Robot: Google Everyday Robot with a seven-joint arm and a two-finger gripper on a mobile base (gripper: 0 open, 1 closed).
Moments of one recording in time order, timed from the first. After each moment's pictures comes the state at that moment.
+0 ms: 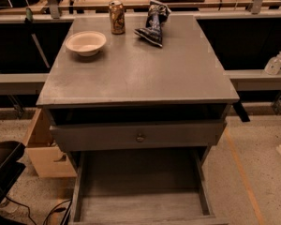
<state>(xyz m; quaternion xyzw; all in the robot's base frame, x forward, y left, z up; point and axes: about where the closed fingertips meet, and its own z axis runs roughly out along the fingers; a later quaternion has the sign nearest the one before) 0.299 -0.295 0.803 -0.58 0.80 -0.10 0.10</state>
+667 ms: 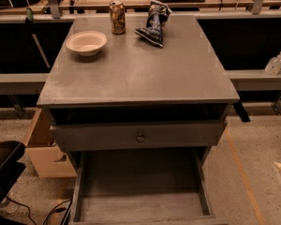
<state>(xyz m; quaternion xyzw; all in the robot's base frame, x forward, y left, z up) 0.274 -0.298 0.763 -0.58 0.80 -0.08 0.07</state>
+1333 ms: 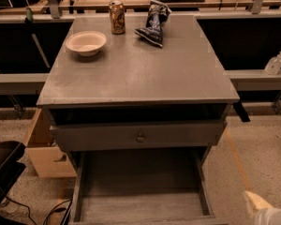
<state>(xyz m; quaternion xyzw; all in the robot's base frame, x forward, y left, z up) 0.249 -0.258 0.677 -0.59 0.80 -0.04 0.09</state>
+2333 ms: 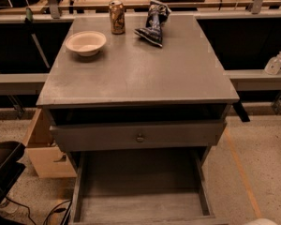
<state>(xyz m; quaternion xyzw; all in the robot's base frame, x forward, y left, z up) 0.229 -0.182 0.503 -0.64 0.76 0.04 0.09</state>
